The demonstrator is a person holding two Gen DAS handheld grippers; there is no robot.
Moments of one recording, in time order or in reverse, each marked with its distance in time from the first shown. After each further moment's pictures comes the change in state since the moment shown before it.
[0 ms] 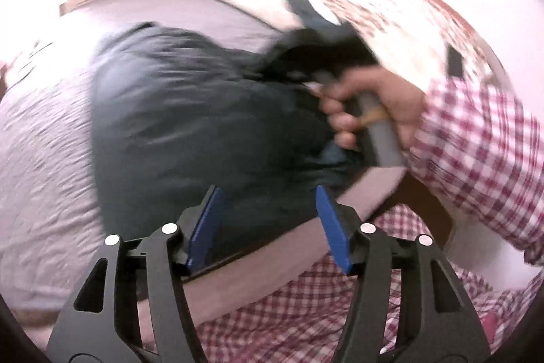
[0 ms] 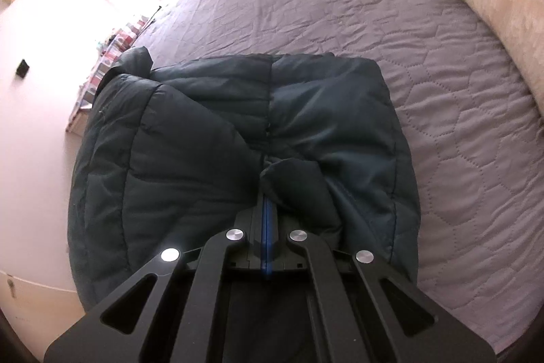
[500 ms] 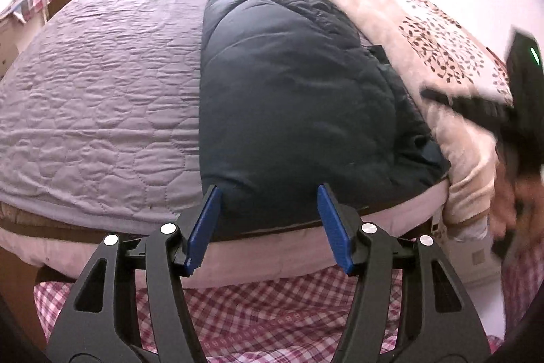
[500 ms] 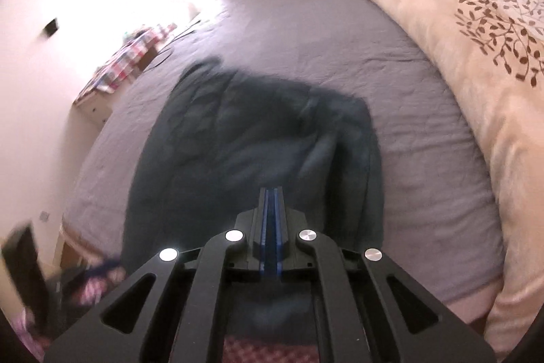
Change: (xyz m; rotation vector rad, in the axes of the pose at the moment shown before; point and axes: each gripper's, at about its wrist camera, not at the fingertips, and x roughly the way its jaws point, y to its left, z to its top) left arm 0.002 0.069 -0.044 -0.335 0.043 0.127; right arm -0.109 0.049 -0.095 -0.229 -0.166 -0.041
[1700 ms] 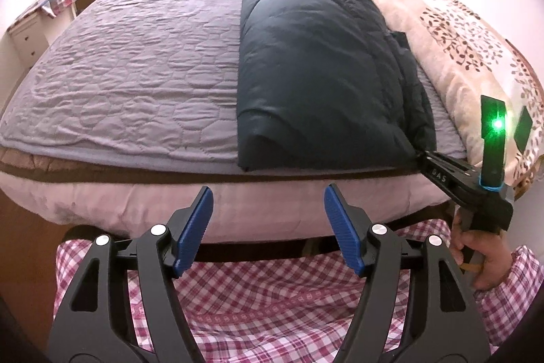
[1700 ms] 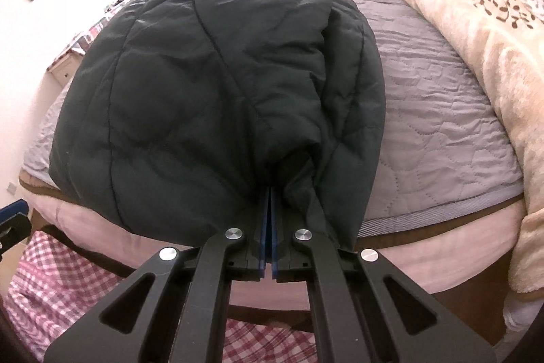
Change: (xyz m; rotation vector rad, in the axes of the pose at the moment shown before) left arm -0.034 0.003 -0.045 -0.021 0.023 0.139; right arm 0.060 0.006 -0.104 -0.046 0.052 -0.157
